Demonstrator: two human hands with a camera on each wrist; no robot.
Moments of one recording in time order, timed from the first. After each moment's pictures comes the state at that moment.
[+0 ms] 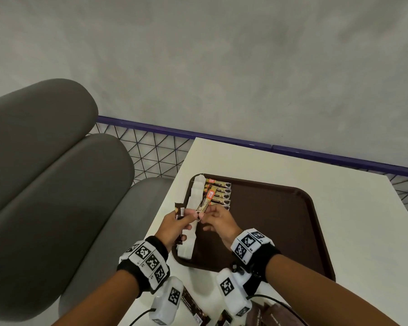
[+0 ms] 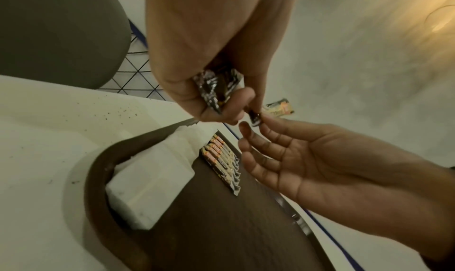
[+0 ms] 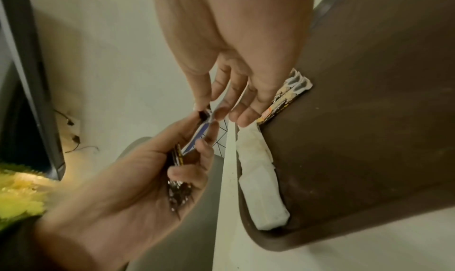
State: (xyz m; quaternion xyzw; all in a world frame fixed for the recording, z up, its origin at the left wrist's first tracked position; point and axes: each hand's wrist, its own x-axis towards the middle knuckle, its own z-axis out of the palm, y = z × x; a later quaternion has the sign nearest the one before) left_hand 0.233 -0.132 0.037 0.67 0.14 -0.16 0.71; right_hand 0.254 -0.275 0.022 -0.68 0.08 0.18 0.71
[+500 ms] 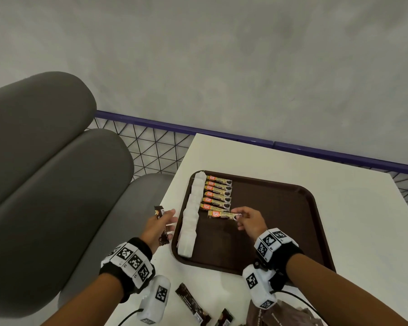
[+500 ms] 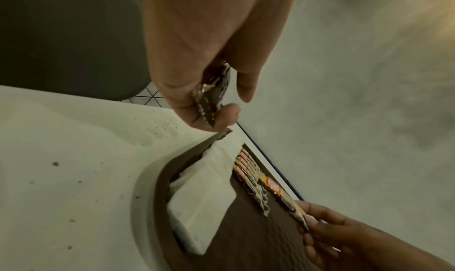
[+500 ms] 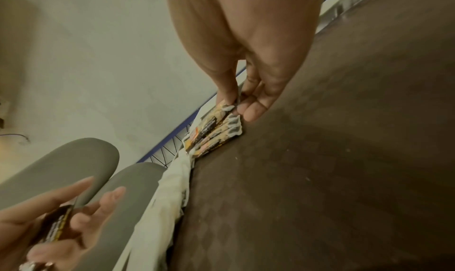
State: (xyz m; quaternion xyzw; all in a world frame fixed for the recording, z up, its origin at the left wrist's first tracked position) left_hand 0.236 -0.100 0.022 0.62 0.27 -0.15 0.73; right_hand 0.269 -0.347 -0.013 -0.82 0.15 0.11 0.54
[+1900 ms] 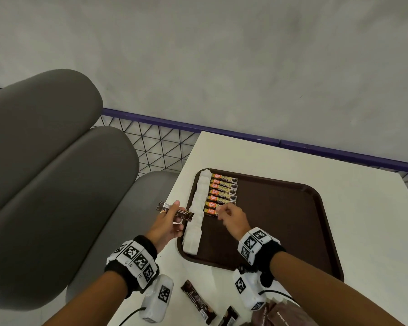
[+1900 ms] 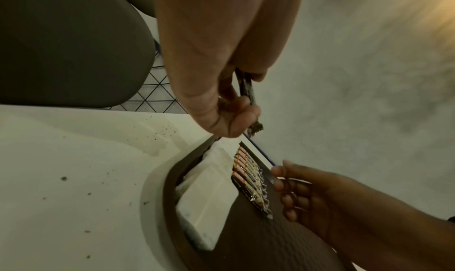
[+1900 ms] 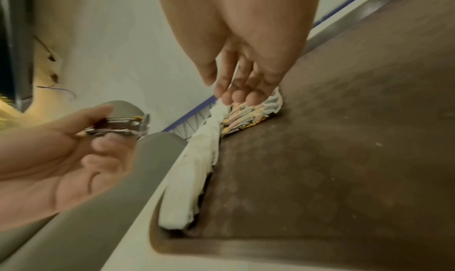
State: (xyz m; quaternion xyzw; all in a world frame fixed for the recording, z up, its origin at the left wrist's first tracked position) left_hand 0.233 -0.104 0.030 0.60 0.23 -0.17 0.75; right_hand 0.264 -0.292 0.001 -0.84 0.09 0.12 0.53
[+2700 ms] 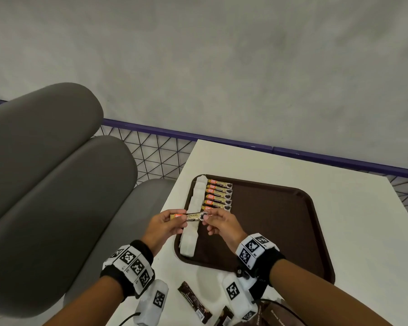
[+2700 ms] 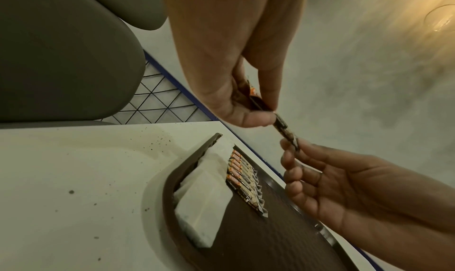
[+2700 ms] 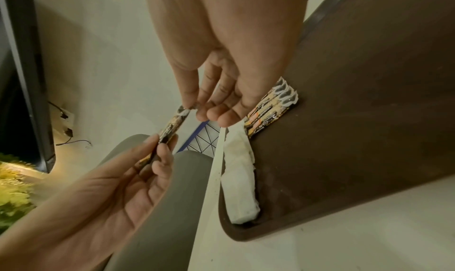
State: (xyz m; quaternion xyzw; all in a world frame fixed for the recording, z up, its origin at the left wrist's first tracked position) left_hand 0.222 -0.102 0.034 0.62 0.13 -0.12 0.77; right_hand 0.236 -0.283 0.028 -0.65 0.06 0.18 0.73
